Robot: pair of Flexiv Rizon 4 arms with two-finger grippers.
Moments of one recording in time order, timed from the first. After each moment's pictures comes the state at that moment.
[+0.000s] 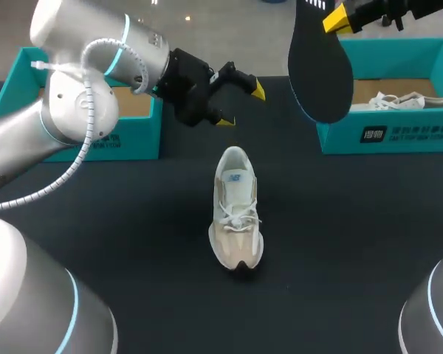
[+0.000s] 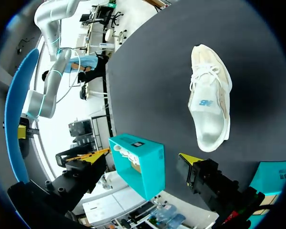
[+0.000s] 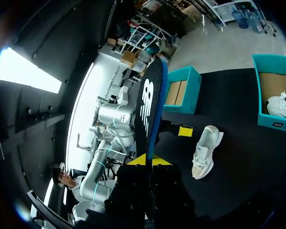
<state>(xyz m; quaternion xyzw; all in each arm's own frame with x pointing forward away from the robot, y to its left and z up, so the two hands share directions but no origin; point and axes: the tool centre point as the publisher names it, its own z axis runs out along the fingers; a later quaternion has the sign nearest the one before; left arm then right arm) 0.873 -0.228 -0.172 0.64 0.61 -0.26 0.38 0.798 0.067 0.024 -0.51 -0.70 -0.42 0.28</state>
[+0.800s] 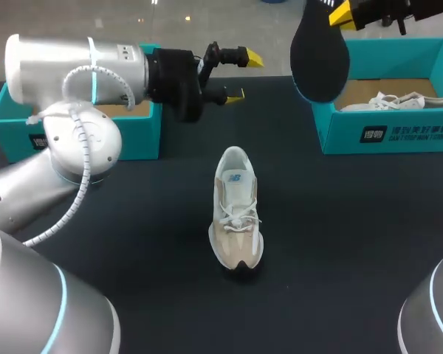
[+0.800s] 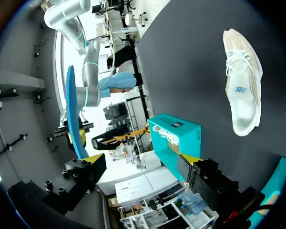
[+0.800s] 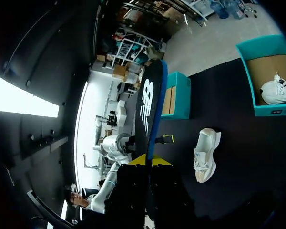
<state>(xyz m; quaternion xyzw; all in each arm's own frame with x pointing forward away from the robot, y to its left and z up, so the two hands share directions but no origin) 0.868 -0.227 -0.096 0.56 0.55 -0.31 0.54 0.842 0.051 0.004 -0.58 -0.62 -0.43 0.31</state>
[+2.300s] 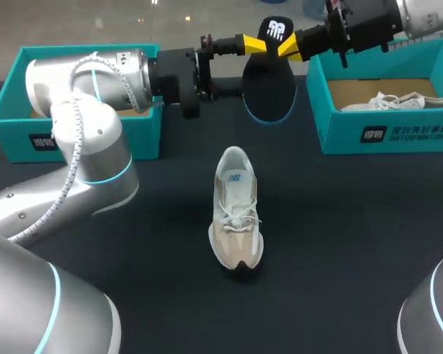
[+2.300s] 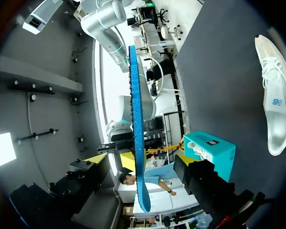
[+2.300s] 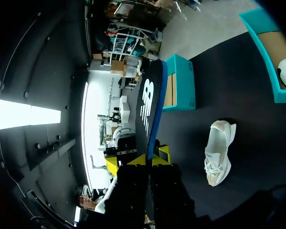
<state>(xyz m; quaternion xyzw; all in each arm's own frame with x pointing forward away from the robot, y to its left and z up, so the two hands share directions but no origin) 0.857 -0.249 -0.065 0.50 0.46 -0.46 0.57 0.859 0.121 -0.058 -0.58 -0.60 -0.41 0.37</state>
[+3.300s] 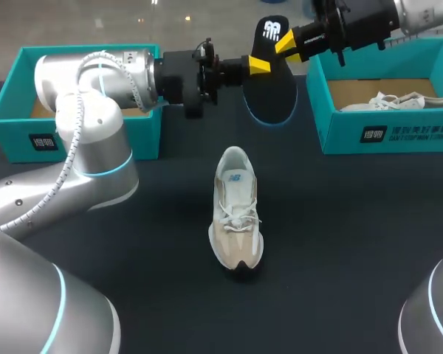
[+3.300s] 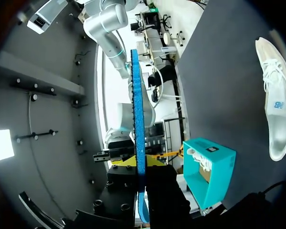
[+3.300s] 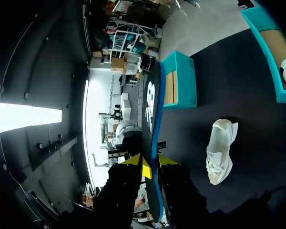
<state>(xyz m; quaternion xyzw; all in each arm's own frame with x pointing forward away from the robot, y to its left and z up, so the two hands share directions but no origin) 0.857 -0.257 -0.073 0.51 0.45 -0.49 0.55 0.864 0.123 -0.056 -0.58 -0.60 -0.40 0.38</state>
